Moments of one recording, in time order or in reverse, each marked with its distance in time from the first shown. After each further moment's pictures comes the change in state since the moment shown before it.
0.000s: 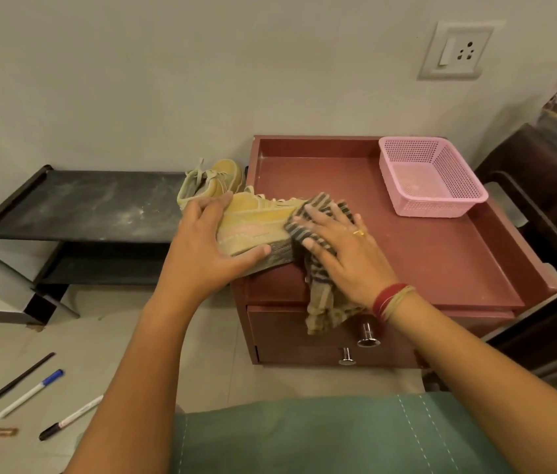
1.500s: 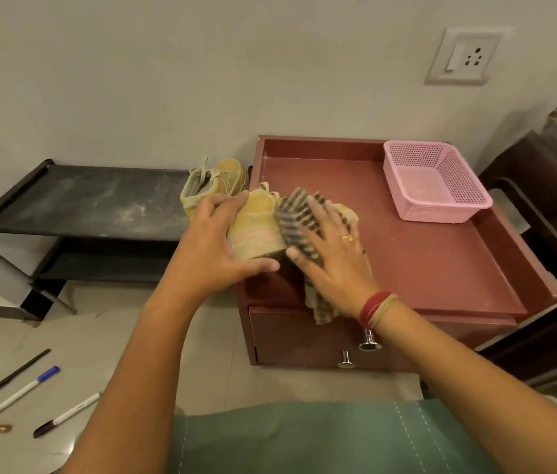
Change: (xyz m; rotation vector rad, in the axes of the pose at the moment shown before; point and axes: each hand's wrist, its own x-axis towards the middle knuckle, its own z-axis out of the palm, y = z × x) left_hand 0.002 0.002 -0.004 -0.072 -0.097 0.047; right_hand 0.004 -0.014 0.024 0.029 0.062 -0.041
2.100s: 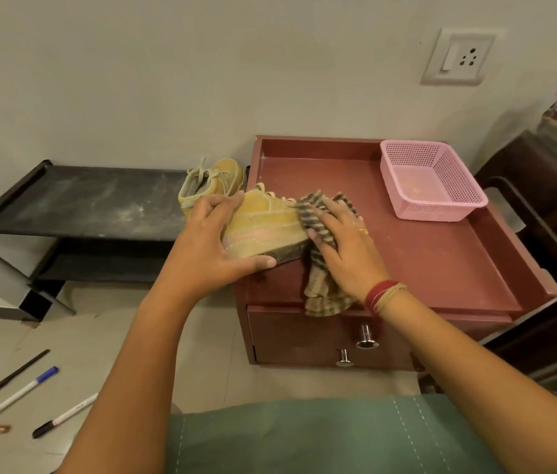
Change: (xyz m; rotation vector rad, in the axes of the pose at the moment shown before) left_hand -0.002 0.003 -0.003 0.012 -0.018 -0.015; right_hand 0.007 0.022 -0.012 0.074 0.078 0.115
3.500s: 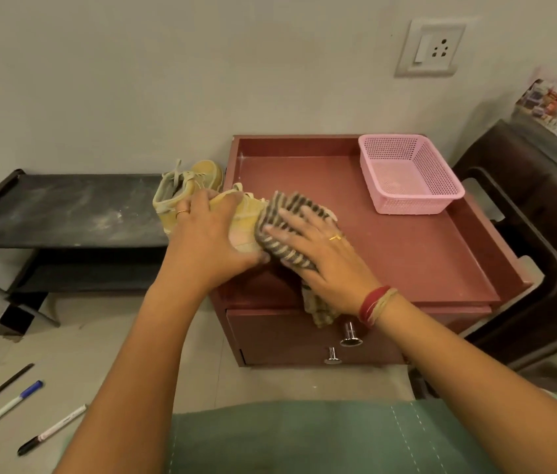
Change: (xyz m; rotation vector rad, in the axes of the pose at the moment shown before) left_hand 0.023 0.031 0.021 0.338 -0.042 -0.099; right_hand -0.015 0.015 -0.006 -0.112 -0.157 -0.263
